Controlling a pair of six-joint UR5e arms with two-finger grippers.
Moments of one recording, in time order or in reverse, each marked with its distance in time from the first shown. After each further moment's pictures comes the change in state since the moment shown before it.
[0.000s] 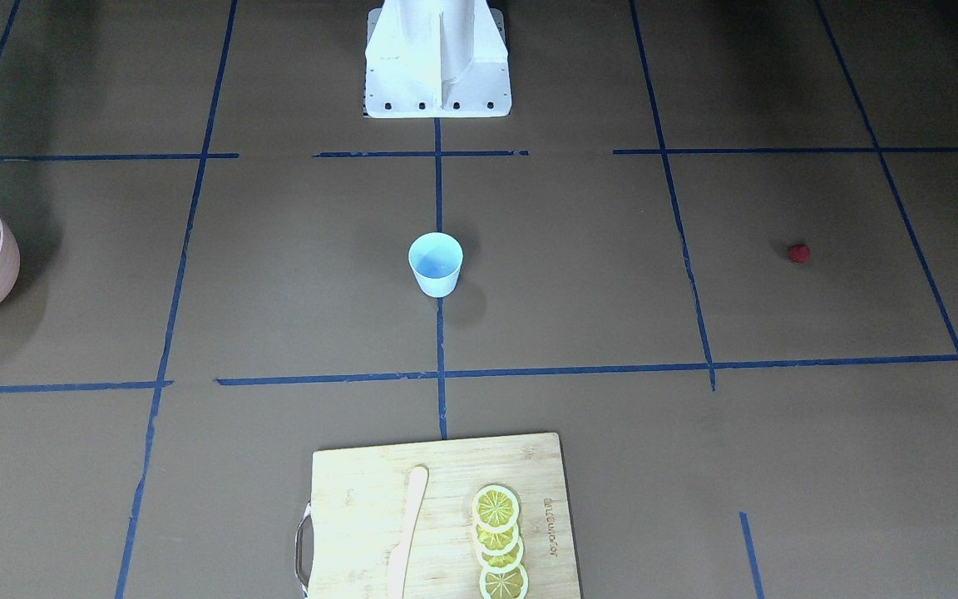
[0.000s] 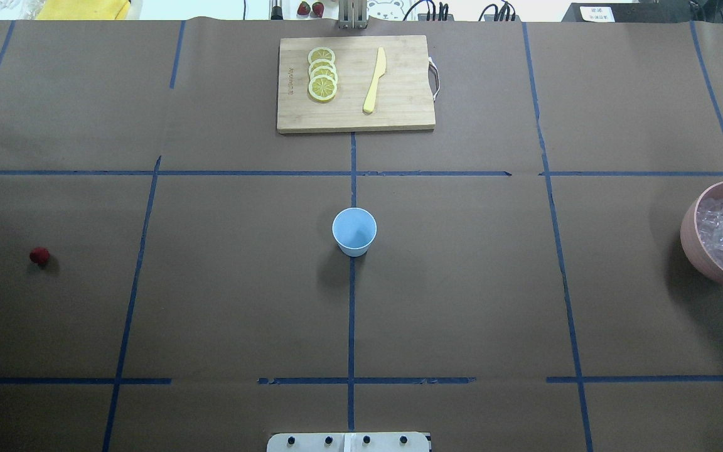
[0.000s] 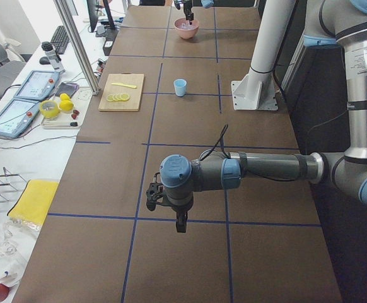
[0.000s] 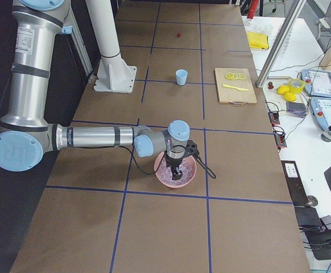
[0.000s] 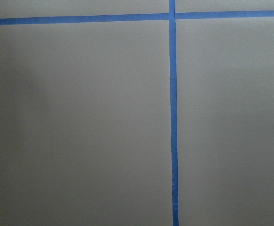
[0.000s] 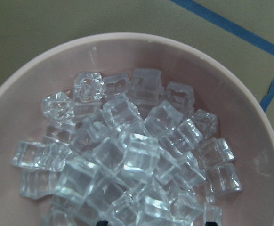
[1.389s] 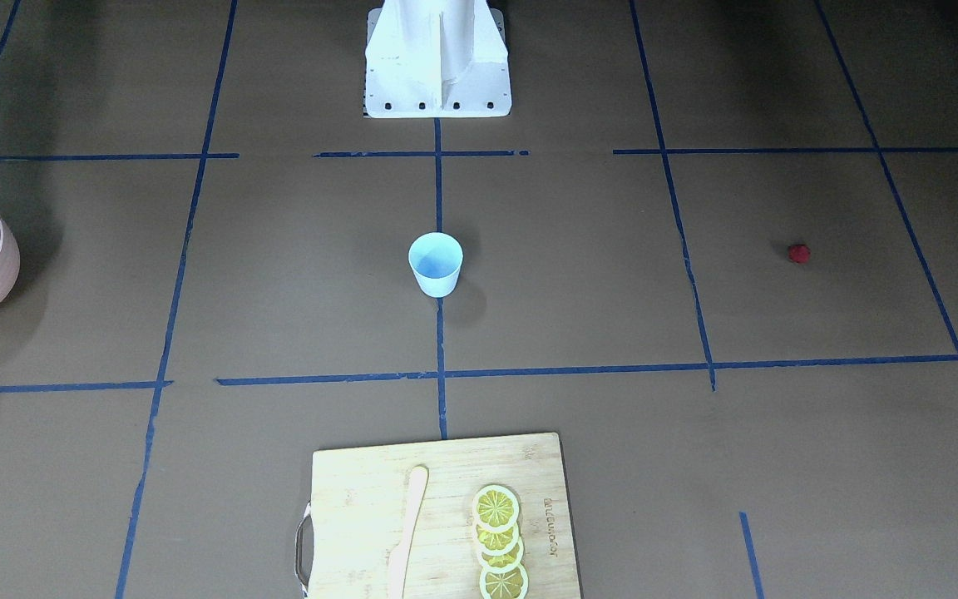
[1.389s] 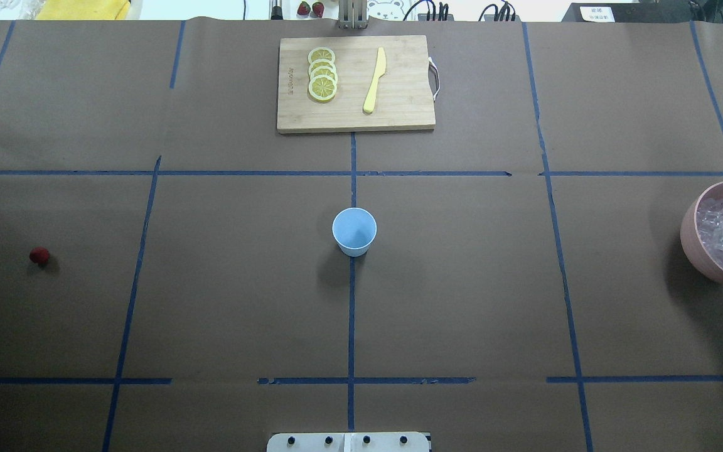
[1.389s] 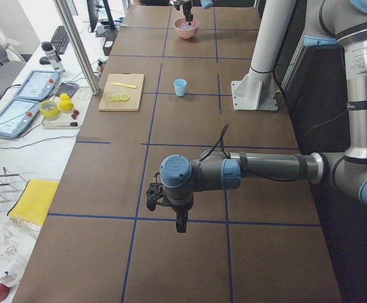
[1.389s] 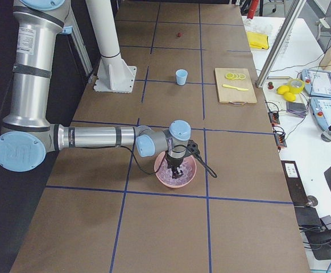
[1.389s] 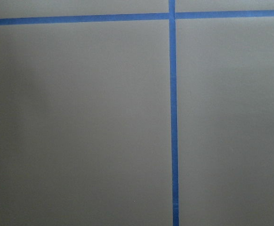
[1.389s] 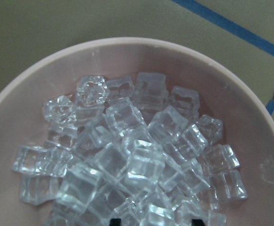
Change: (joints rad) left arm 0.000 0.001 0.000 0.000 0.000 0.002; right arm -0.008 0.007 -0.009 0.002 -0.001 -0.003
